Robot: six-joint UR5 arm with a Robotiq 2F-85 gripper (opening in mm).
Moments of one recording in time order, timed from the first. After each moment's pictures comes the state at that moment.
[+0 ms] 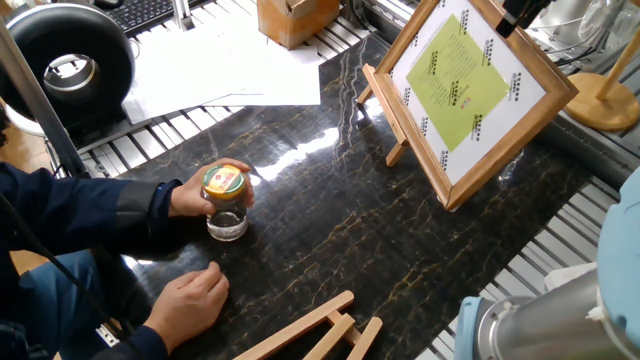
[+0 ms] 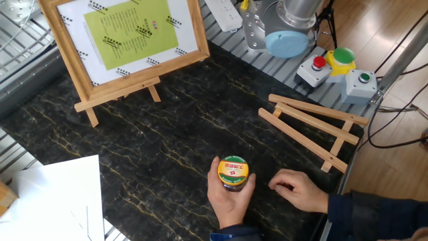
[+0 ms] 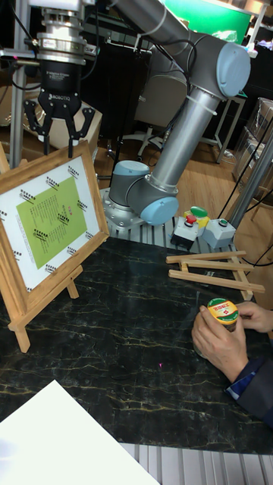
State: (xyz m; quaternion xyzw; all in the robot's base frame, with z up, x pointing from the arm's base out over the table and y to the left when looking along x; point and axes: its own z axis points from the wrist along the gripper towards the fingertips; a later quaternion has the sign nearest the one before) arm 0.387 -0.185 0.313 0.02 0.99 0.07 0.11
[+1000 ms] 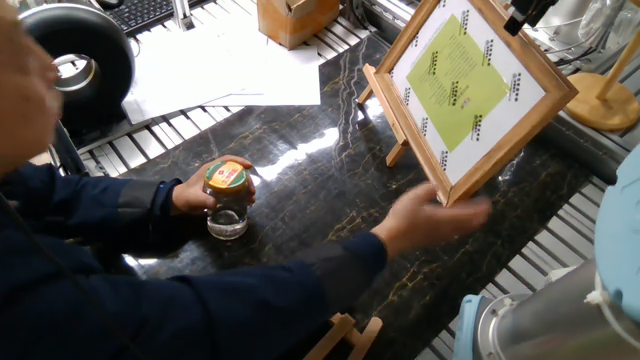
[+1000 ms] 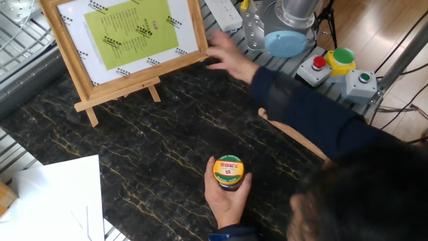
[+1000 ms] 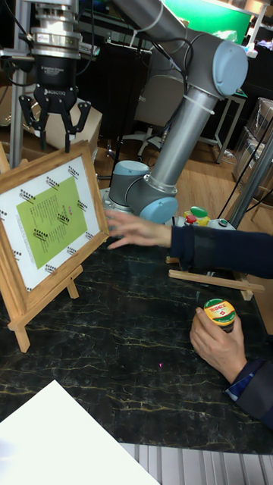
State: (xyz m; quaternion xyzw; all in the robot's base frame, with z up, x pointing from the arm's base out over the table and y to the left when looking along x) arm 0.378 -0.194 0.322 0.03 0.99 0.08 0.09
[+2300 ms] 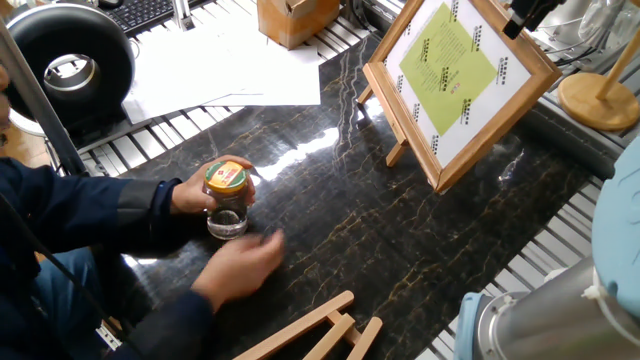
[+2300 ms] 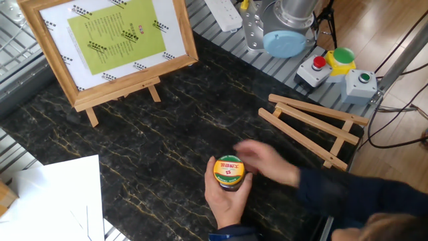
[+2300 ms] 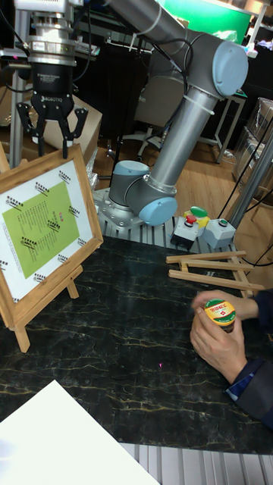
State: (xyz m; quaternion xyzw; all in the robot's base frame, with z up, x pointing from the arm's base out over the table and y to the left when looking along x) arm 0.387 -0.194 0.305 0.03 0.99 0.09 0.11
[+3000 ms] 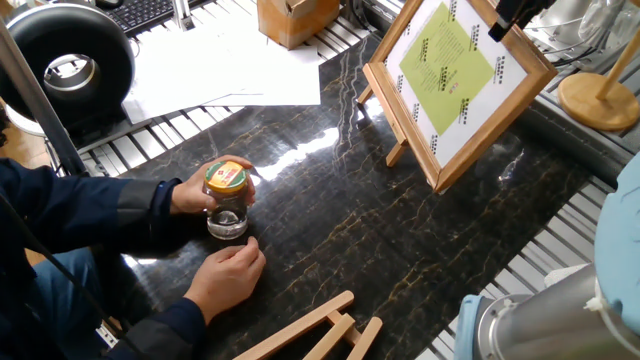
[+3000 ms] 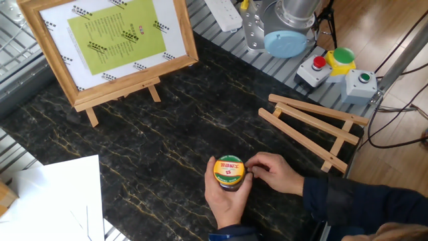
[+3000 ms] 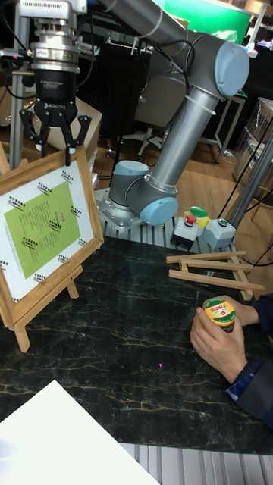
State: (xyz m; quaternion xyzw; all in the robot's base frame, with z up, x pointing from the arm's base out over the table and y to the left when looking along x) arm 0.400 -0.185 0.300 0.04 0.99 0.09 0.12
